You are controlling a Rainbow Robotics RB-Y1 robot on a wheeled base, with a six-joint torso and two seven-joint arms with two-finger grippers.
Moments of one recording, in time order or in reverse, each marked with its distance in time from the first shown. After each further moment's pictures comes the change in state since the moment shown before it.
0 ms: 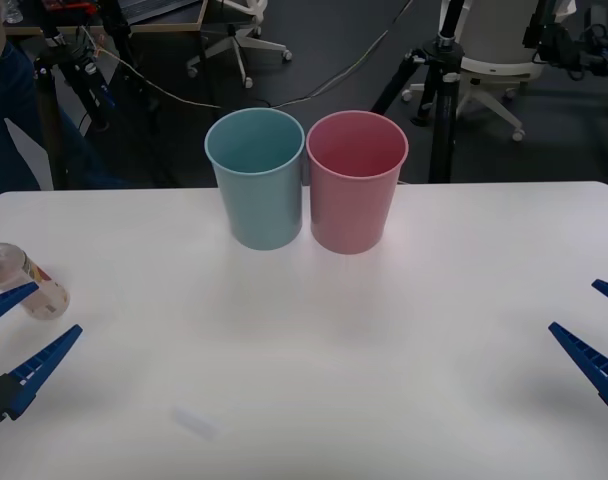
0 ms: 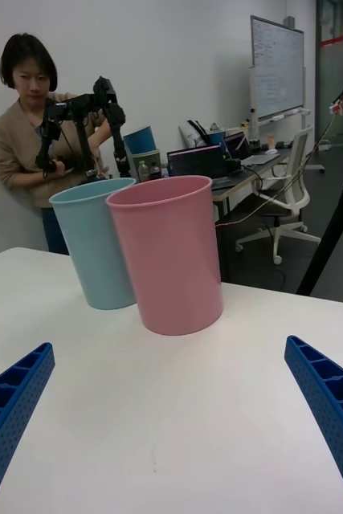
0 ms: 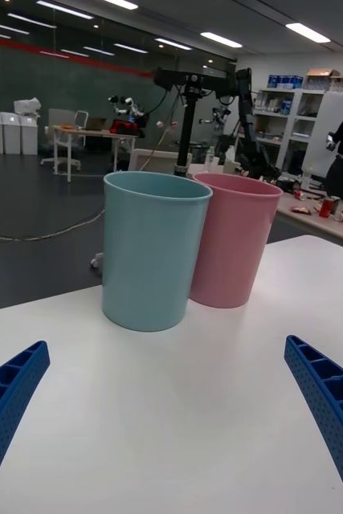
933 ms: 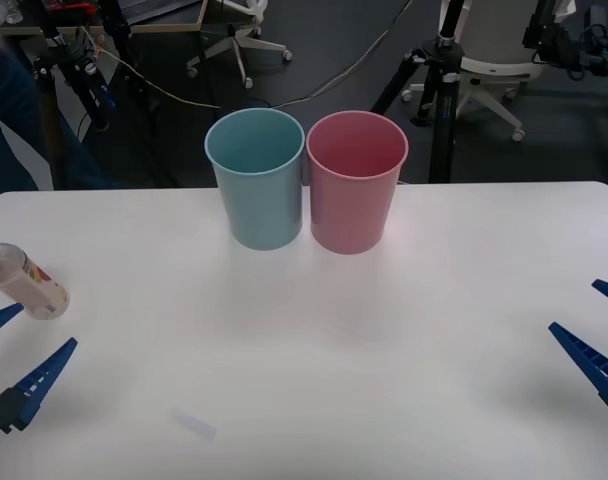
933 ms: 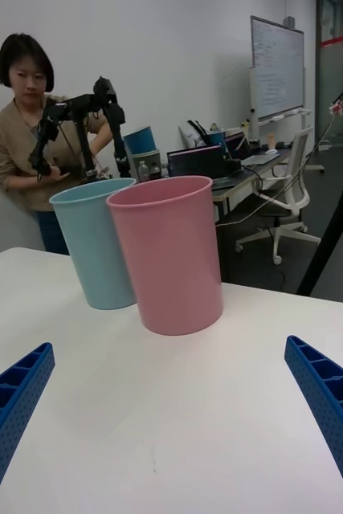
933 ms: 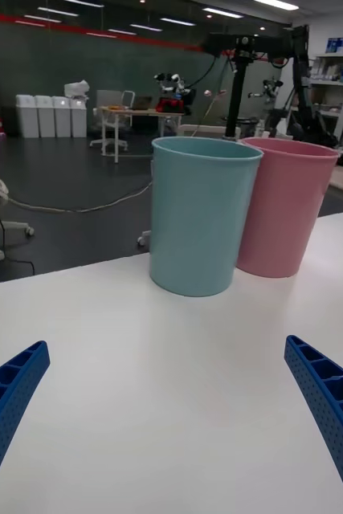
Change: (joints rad) right arm 0.000 0.000 0.000 0.000 0.000 0.000 0.000; left arm 0.111 0.020 -0.080 -0.010 0.062 0.191 -0.145
